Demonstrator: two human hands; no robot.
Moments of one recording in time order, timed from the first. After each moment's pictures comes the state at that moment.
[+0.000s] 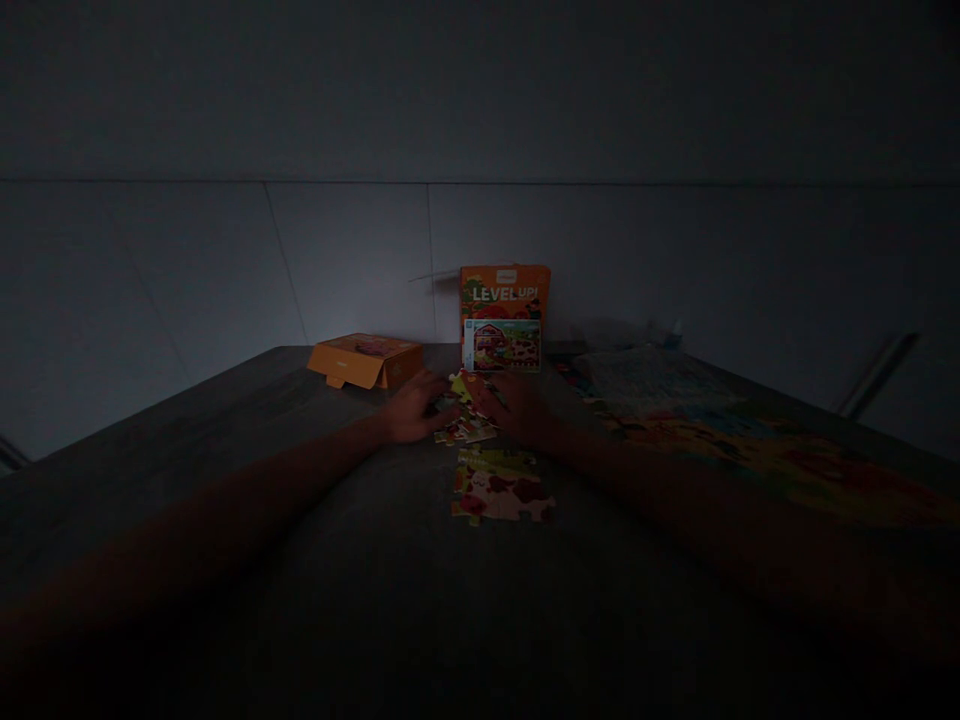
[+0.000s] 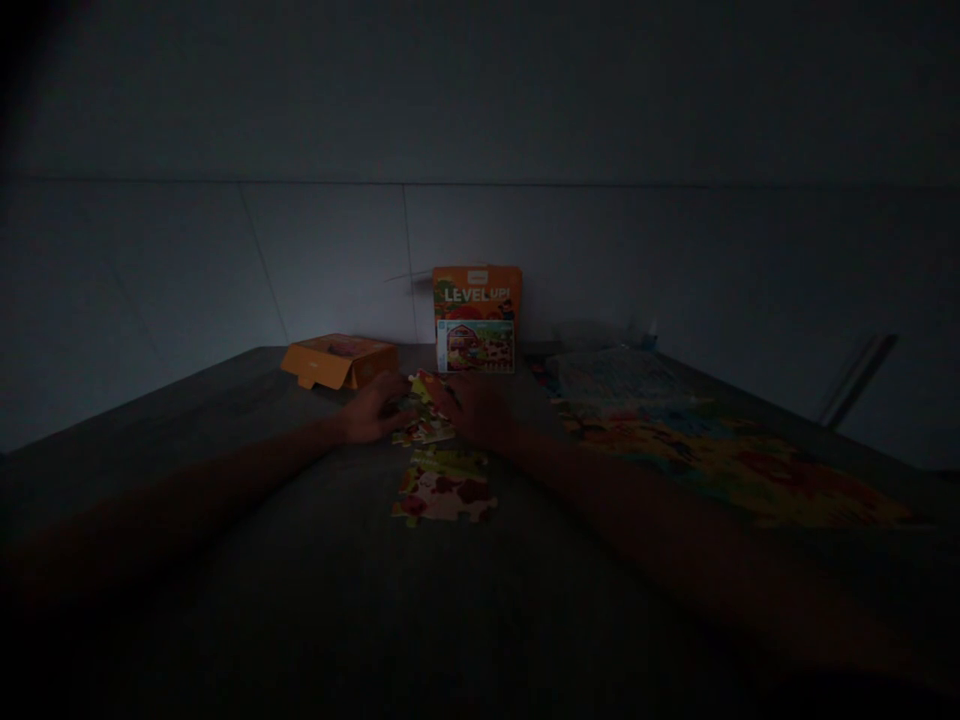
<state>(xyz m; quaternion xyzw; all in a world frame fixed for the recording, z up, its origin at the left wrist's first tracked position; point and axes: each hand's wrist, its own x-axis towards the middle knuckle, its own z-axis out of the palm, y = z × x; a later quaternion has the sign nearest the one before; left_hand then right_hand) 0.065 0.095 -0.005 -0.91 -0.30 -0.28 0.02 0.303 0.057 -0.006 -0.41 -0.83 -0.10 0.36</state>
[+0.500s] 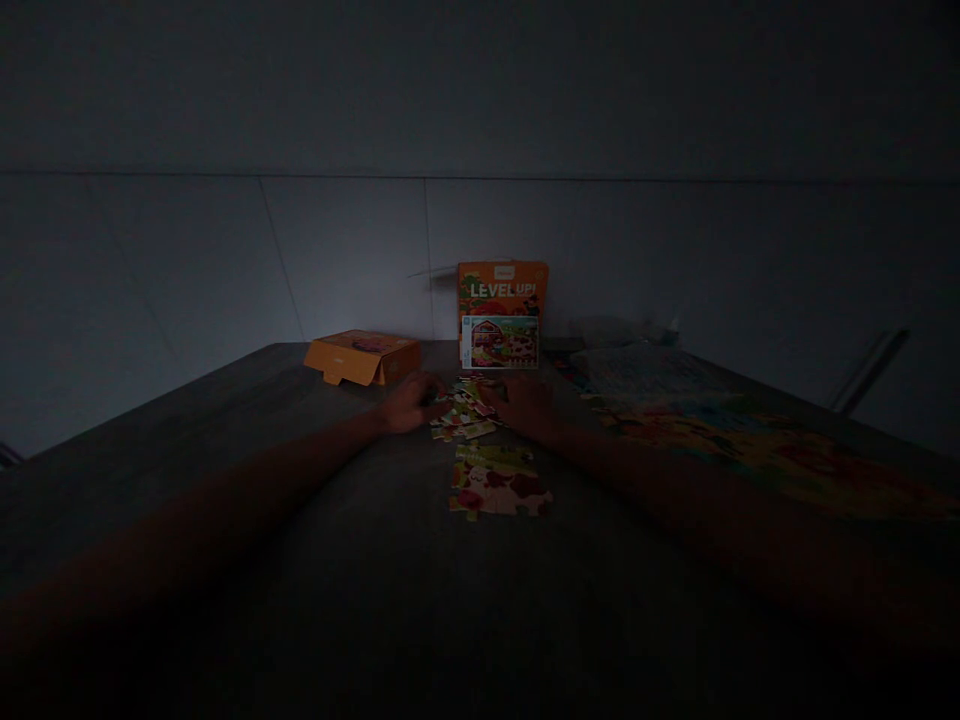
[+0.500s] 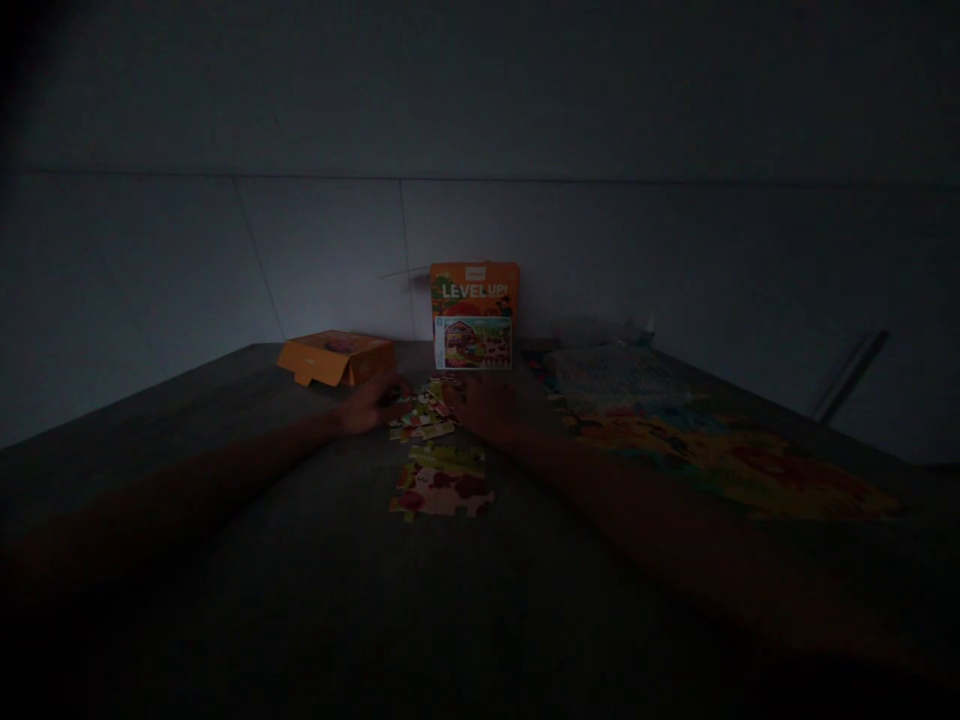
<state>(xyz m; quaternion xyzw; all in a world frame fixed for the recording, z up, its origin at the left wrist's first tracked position) 0.062 0.112 -0.013 -0.89 -0.36 -0.28 -0.07 0.304 0.062 -0.013 -0.60 -0.74 -0.10 0.30</state>
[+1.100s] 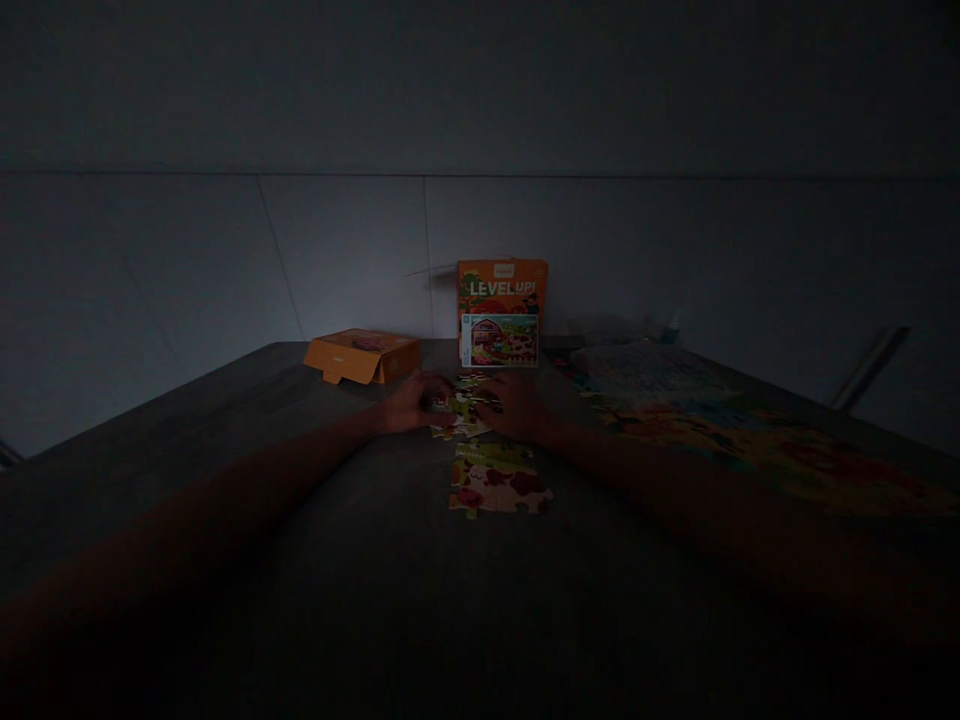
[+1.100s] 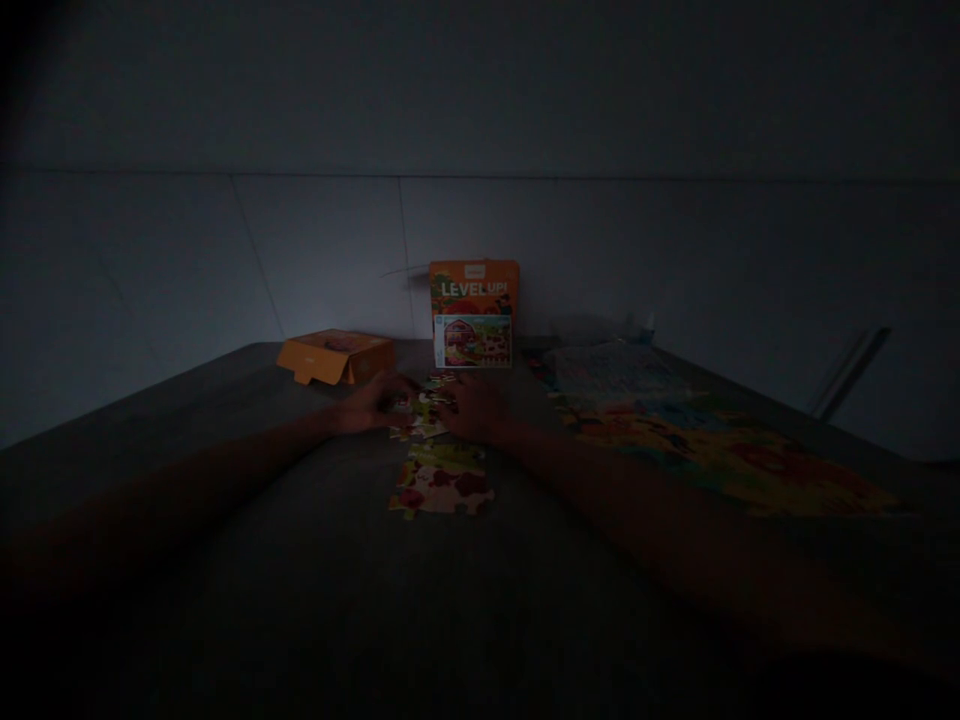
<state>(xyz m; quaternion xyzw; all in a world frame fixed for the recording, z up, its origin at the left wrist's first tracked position) 0.066 0.101 -0.005 -0.88 -0.31 -0.31 -0.19 0.304 0.060 -0.013 -0.47 -0.84 -0.08 0.26</state>
